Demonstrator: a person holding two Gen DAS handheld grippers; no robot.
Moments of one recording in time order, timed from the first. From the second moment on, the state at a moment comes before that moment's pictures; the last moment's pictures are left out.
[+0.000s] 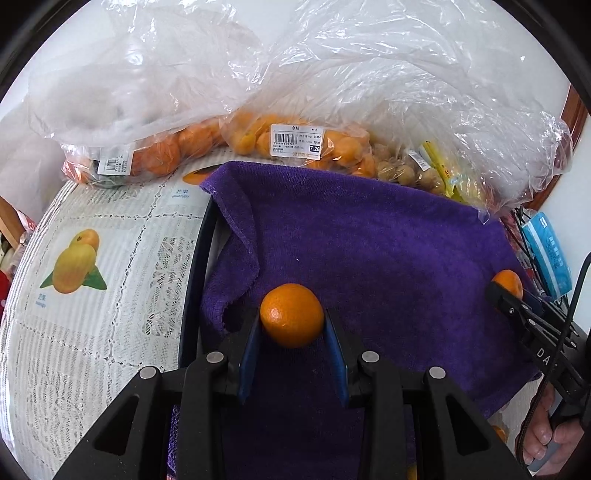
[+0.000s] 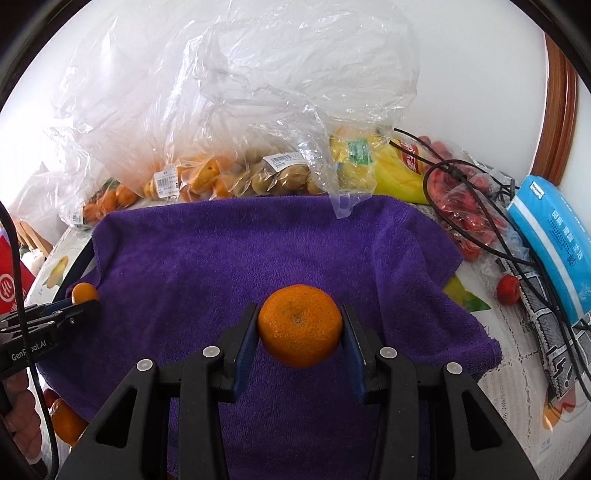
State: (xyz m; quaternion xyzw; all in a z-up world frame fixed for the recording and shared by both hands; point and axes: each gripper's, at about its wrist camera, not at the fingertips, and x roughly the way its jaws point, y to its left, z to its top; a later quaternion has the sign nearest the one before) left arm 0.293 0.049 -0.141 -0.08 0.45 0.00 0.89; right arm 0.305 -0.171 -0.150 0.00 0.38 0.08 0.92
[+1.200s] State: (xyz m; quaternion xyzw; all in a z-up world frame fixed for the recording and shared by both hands) left arm 0.271 0.037 -0.098 -0.08 0.40 -0.02 0.91; right arm 0.280 -0.175 -0.111 0.03 0.32 0.08 0.94
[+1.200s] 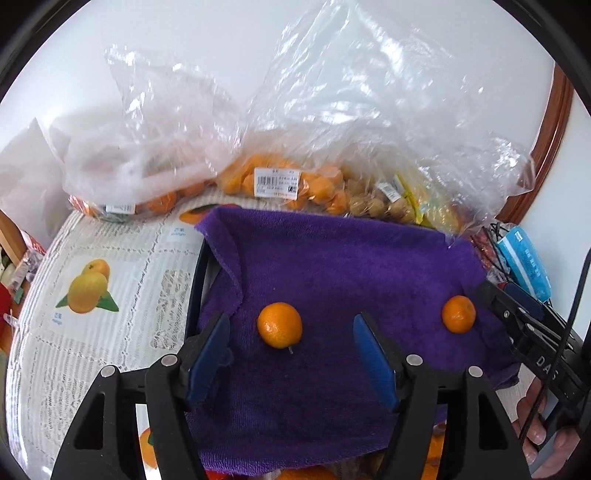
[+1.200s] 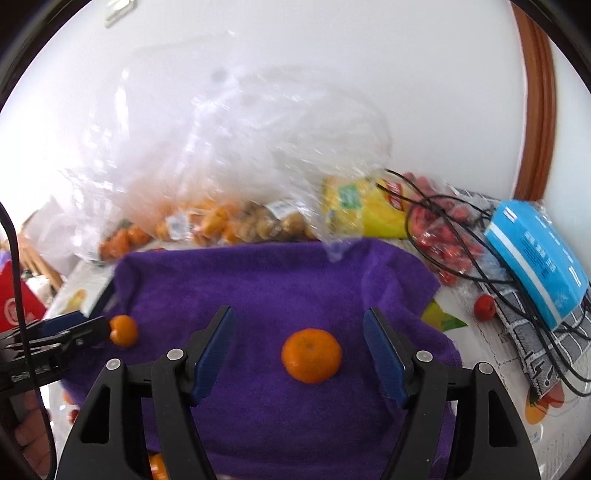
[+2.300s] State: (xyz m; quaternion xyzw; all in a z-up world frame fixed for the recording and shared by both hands) left arm 0.128 0.054 -0.072 -0.07 0.35 -0.01 0.94; right arm 0.130 -0.161 -0.088 0.01 0.32 0.08 0.94
